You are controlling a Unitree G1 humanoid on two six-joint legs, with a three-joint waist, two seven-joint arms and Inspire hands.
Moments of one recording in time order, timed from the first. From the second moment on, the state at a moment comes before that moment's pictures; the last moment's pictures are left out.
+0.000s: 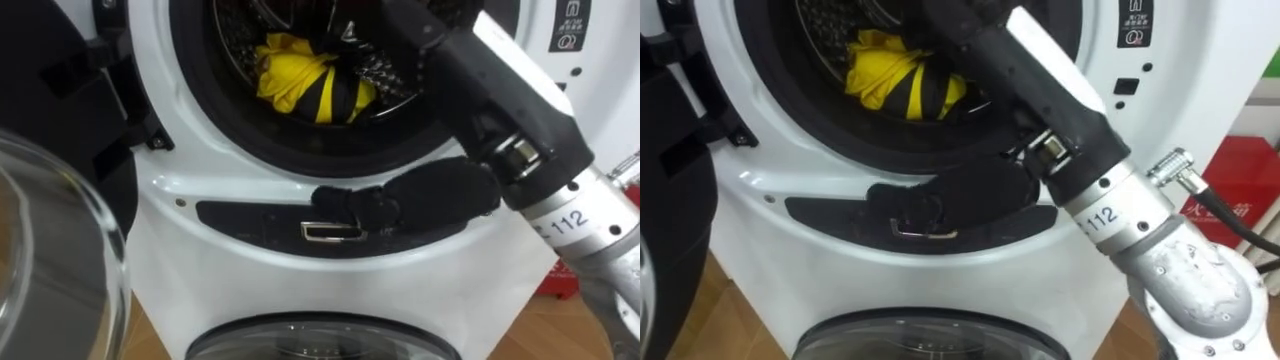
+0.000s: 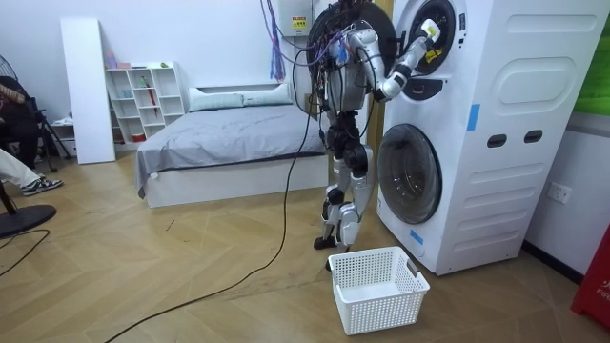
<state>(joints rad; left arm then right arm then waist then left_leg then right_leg) 0.19 0.26 0.08 0.85 0.47 0.13 -0.03 -0.25 -0.41 0.02 -0.58 0.04 0.12 0.32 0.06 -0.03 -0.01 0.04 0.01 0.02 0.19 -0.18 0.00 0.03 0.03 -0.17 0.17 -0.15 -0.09</state>
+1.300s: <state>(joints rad) 0.08 0.26 0.08 0.84 0.47 0.24 -0.10 -0.54 -0.42 0.13 -0.20 -0.13 0.21 0.22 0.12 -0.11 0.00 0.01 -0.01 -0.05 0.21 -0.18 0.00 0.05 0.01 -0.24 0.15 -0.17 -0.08</state>
